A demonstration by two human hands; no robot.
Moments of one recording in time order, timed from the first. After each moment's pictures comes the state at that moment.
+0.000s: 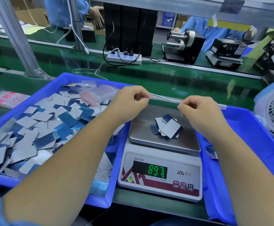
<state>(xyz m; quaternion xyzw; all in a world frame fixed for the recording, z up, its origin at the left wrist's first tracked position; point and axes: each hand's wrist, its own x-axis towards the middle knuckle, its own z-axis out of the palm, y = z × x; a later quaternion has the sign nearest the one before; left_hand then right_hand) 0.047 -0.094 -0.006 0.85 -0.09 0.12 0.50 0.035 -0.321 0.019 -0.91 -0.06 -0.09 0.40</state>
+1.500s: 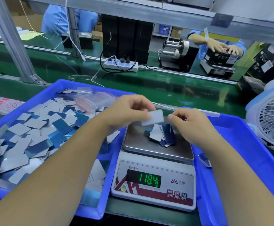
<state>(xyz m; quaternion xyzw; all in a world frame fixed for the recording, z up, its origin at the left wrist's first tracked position) 0.027 -0.096 0.018 0.73 -0.17 -0.07 0.66 0.036 -0.325 0.016 -0.94 -0.09 -0.04 0.33</state>
